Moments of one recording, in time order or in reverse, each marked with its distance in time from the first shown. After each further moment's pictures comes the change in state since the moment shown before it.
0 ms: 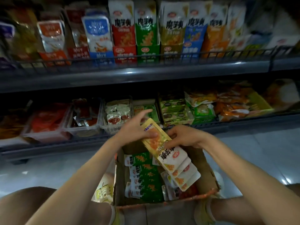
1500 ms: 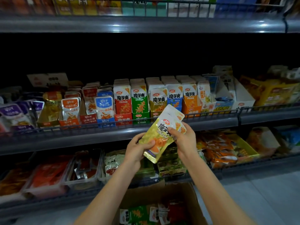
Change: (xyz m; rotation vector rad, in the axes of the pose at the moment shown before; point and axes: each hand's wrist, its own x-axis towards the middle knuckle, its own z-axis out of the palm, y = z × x) left_hand 0.025 0.114 -0.034 -1.018 0.320 -0.197; right_hand -0.031 -0.095 -0.074 1.008 0.860 -0.444
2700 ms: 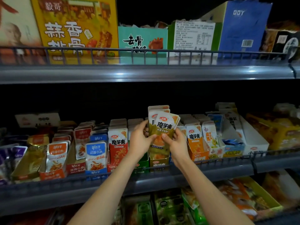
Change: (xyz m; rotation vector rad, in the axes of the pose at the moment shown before) left_hand 0.120 0.130 0.062 0.808 0.105 0.868; right_hand 0.136 -0.049 0.060 -0.058 -0.224 -0.289
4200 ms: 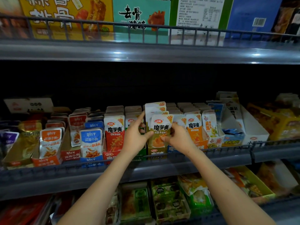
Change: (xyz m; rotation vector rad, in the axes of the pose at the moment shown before) left_hand -0.019 -0.024 0.006 -0.068 -0.039 -0.029; right_hand 0.002 -0.007 -0.024 -0.895 -0.196 -0.052
